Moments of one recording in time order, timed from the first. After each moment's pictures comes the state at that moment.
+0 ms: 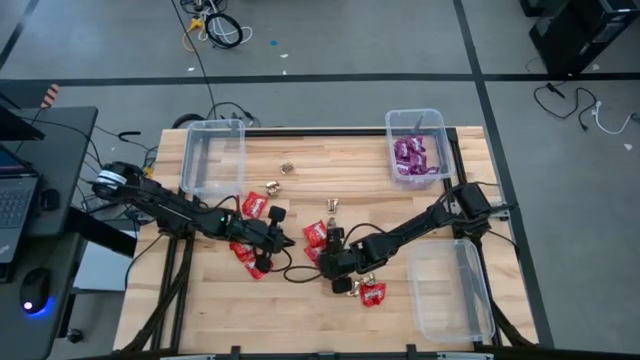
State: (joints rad) left arm -0.24 1.40 0.50 0.29 -0.20 0.31; right arm 0.33 2.03 1.23 -0.24 0.32 0.09
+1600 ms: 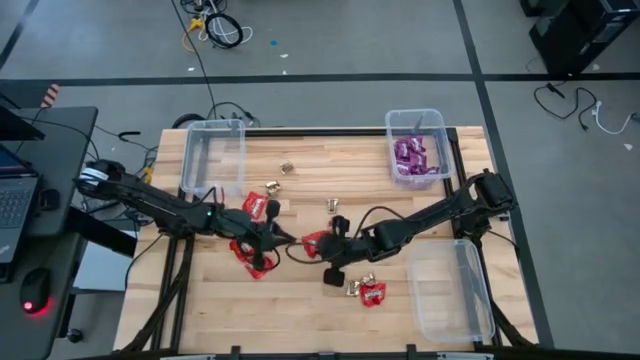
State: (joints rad) left arm -0.25 1.21 0.50 0.37 -0.14 0.46; right arm 0.30 1.83 1.23 -0.19 0.30 0.39
